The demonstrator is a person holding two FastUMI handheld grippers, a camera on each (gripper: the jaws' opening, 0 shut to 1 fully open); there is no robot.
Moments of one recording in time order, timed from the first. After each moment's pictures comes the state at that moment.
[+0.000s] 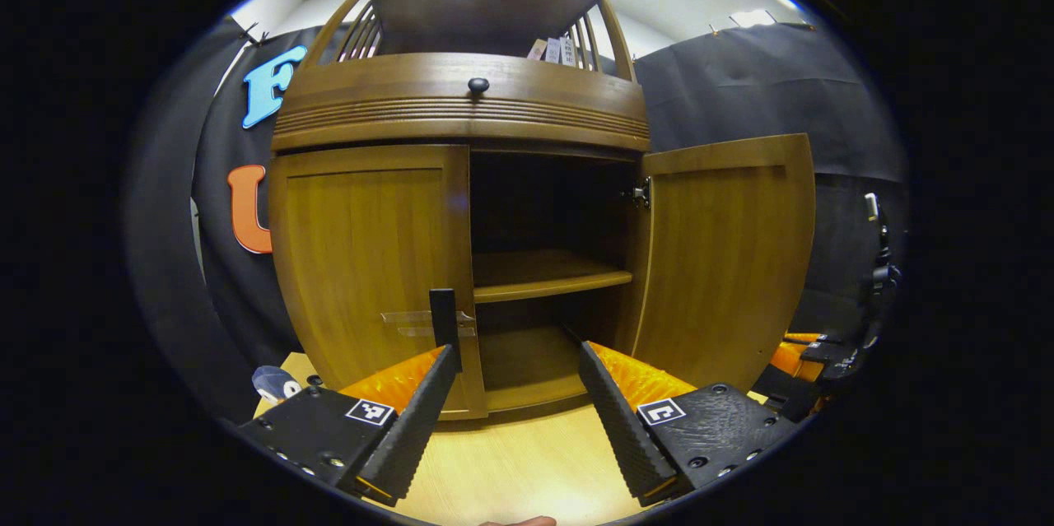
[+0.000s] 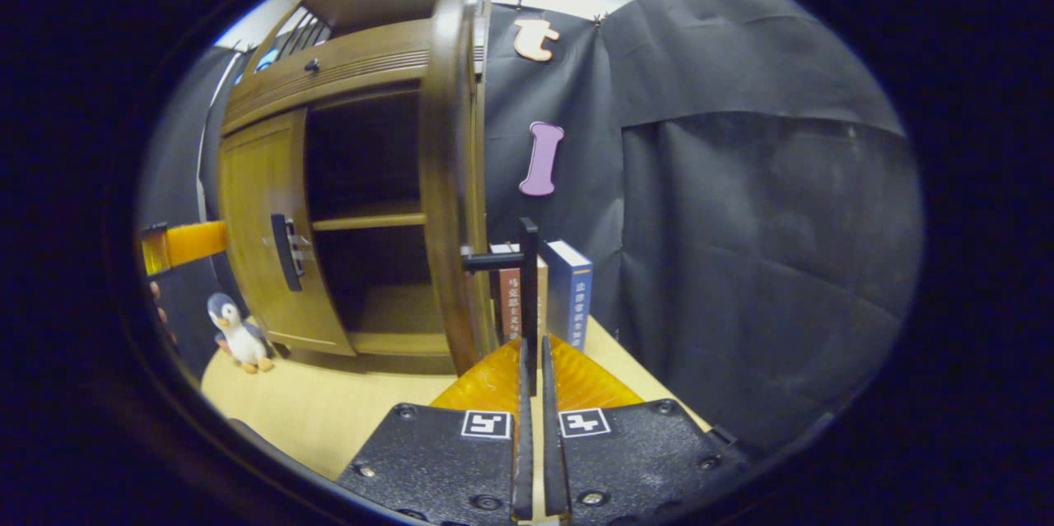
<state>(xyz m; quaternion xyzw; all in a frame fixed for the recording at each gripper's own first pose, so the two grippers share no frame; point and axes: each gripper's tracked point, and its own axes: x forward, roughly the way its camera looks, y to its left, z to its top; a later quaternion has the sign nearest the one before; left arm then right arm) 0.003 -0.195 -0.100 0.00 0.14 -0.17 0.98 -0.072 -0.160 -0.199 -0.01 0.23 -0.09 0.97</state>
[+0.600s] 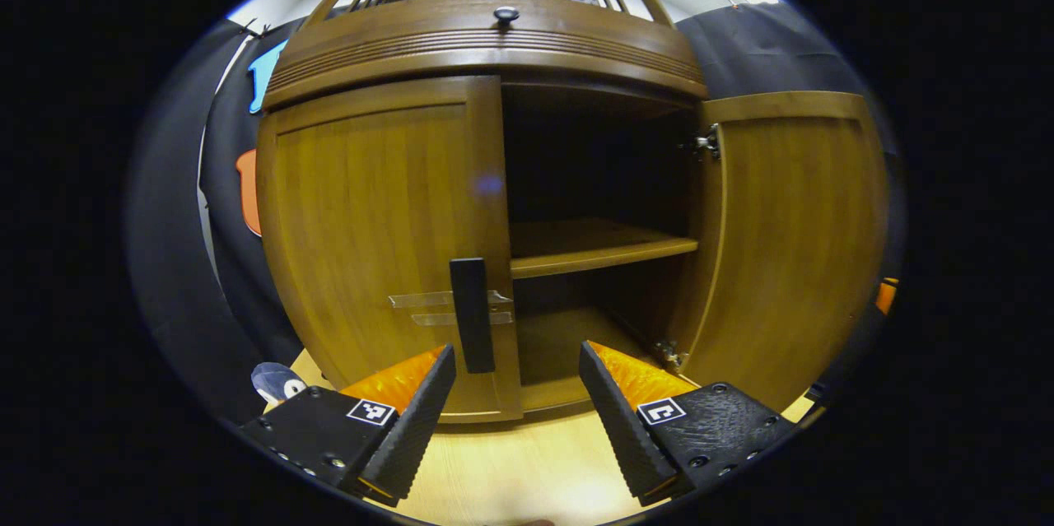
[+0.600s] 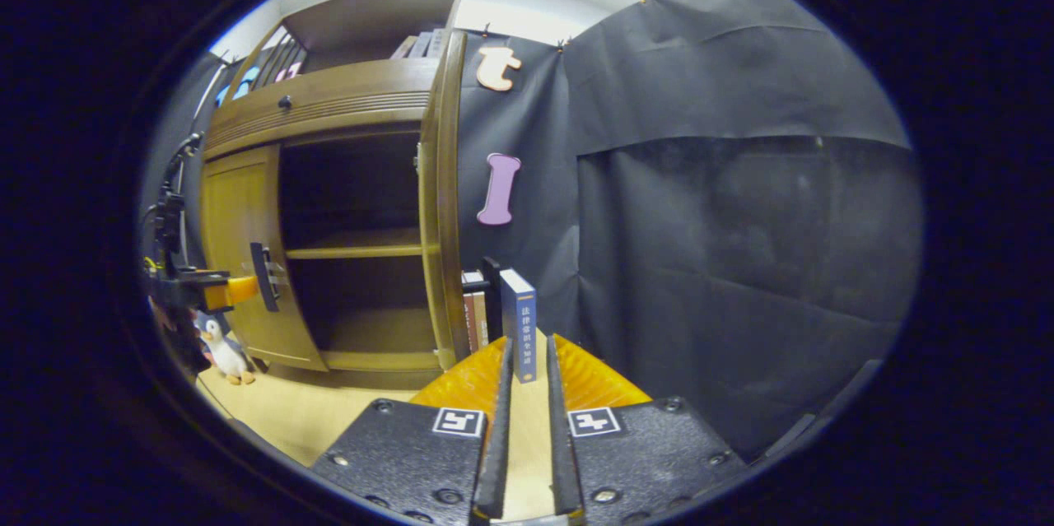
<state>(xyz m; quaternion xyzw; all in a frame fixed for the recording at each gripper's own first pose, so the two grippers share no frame) 0.077 -0.171 -0.162 0.03 0.17 -0.11 0.98 -0.106 -0.188 -0.146 0.00 0.18 -0.13 0.98</state>
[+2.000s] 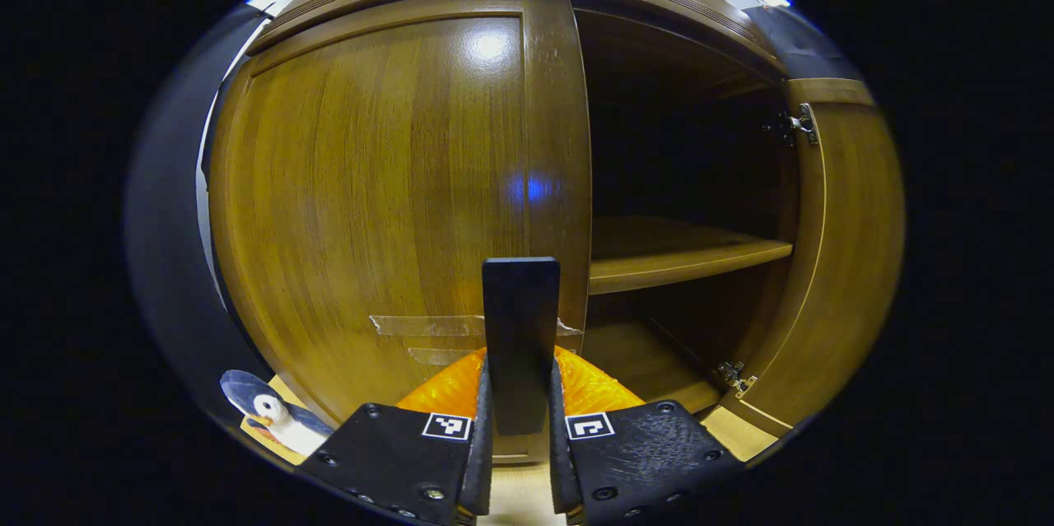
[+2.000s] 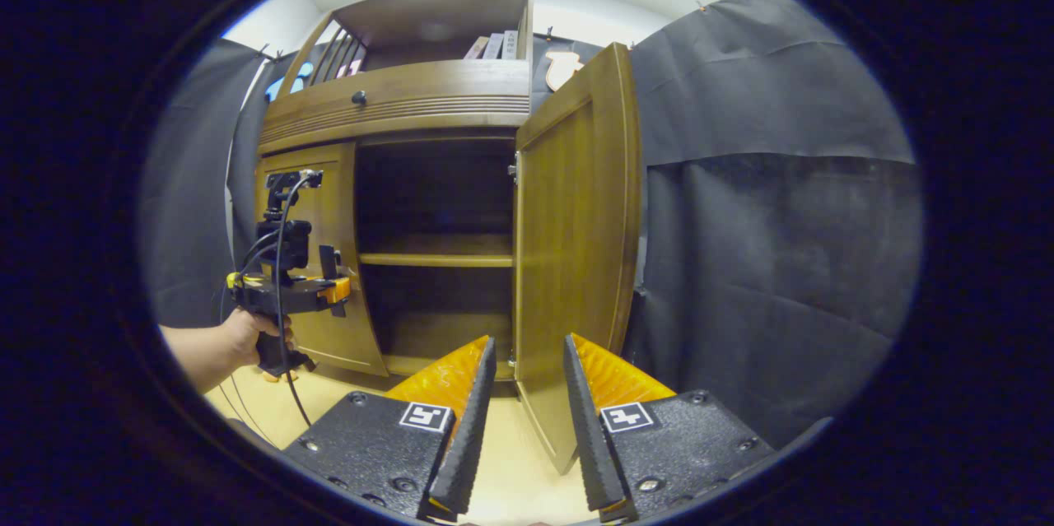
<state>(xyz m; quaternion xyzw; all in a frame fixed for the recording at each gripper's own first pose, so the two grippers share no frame) 0.174 -0.156 -0.206 0.01 0.17 -0.08 0.98 -0.076 -0.101 -0.142 -0.01 0.18 -0.02 0.98</state>
